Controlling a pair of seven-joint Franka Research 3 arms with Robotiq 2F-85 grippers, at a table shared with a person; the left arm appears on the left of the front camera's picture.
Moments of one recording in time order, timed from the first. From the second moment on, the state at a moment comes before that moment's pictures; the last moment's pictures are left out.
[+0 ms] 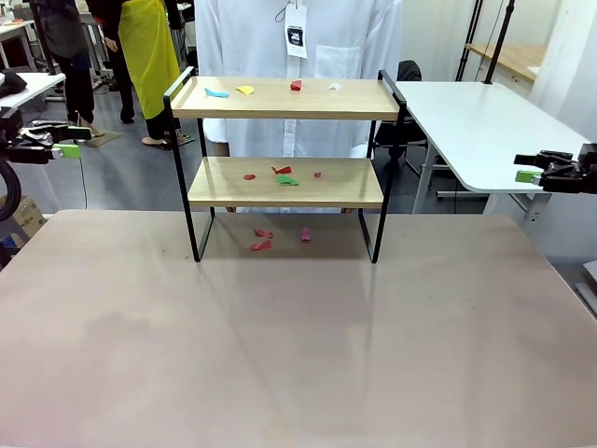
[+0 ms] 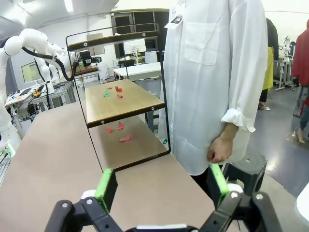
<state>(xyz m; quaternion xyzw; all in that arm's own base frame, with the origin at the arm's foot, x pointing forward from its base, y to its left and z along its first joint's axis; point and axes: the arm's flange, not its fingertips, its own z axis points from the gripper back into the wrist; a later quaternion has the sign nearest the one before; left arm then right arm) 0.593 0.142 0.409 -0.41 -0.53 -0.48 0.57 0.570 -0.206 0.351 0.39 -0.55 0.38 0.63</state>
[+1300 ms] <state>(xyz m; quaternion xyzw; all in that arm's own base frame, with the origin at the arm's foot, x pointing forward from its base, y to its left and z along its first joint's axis) 0.593 0.142 0.409 -0.41 -0.53 -0.48 0.57 0.570 -0.206 0.351 0.39 -0.55 0.38 0.63</state>
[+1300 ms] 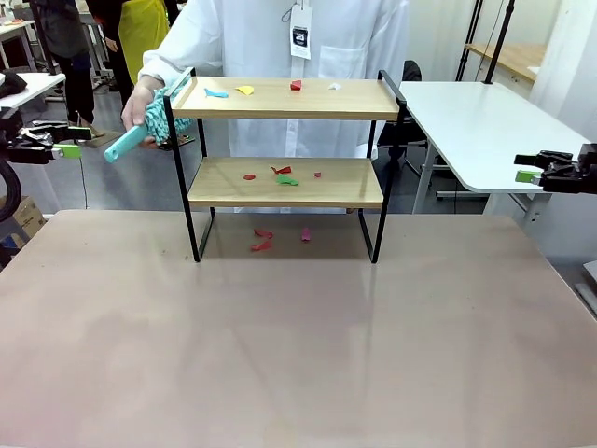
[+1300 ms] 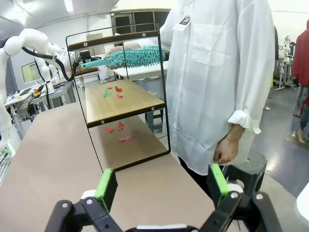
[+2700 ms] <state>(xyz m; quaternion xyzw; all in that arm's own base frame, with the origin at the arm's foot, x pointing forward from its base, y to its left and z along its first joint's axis) 0.589 0.157 0.460 -0.36 -0.52 -0.45 0.63 0.570 -0.206 0.351 0.39 -0.55 0.38 0.63</state>
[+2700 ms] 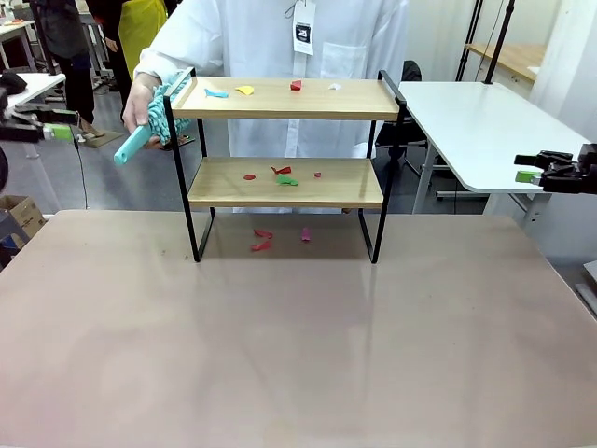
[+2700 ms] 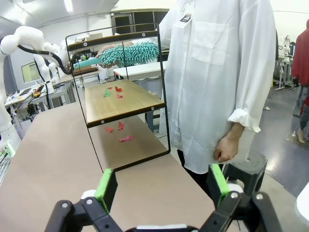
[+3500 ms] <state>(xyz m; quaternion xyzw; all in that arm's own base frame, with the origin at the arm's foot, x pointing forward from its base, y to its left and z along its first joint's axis) 0.498 0.045 0.603 -0.16 -0.37 -0.30 0.86 0.570 -0.207 0.350 0.39 -0.55 0.37 0.63</state>
